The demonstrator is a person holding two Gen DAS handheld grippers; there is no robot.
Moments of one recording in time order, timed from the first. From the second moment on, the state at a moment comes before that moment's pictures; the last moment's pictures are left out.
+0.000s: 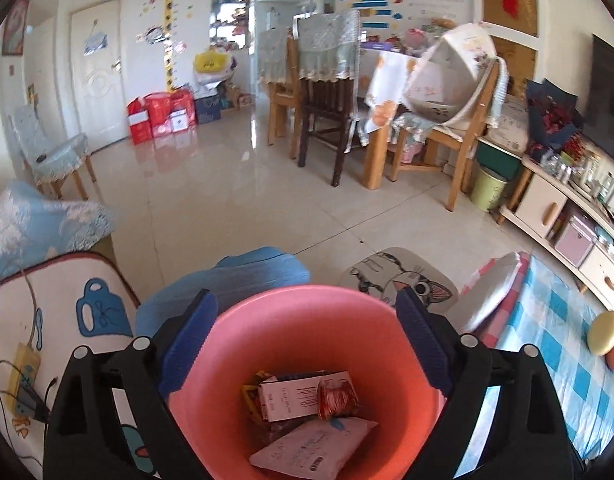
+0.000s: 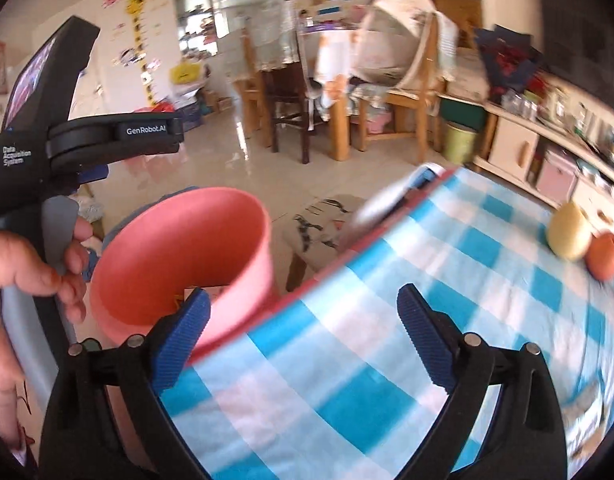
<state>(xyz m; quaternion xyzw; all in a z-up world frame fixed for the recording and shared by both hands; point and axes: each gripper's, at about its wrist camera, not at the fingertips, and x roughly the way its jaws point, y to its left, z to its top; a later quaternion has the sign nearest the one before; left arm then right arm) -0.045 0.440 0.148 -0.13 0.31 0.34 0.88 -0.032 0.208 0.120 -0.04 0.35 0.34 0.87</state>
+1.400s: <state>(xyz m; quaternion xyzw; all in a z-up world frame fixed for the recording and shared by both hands) 0.007 0.237 0.131 -0.11 0.35 0.03 0.93 -0.095 -0.011 0.135 0.00 0.33 0.21 0.92</state>
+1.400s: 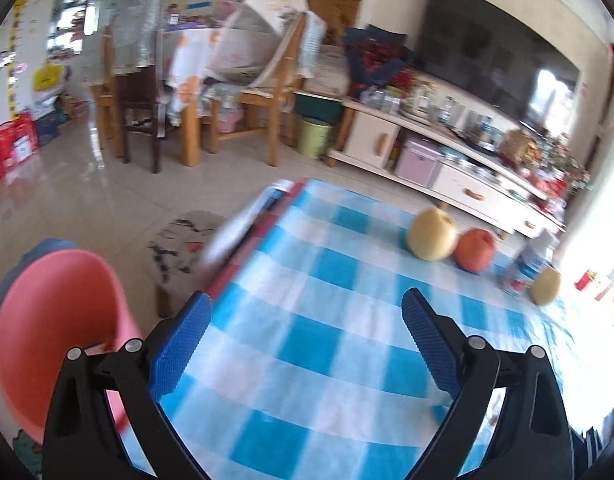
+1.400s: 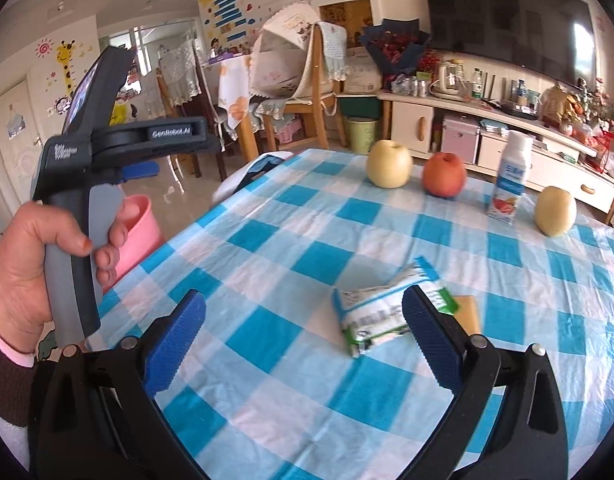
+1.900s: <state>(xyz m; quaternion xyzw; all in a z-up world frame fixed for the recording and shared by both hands) 0.012 0.149 0.100 -0.04 0.38 -0.16 0.91 -0.078 -0.104 0.145 0.04 0.32 0.12 0.94</state>
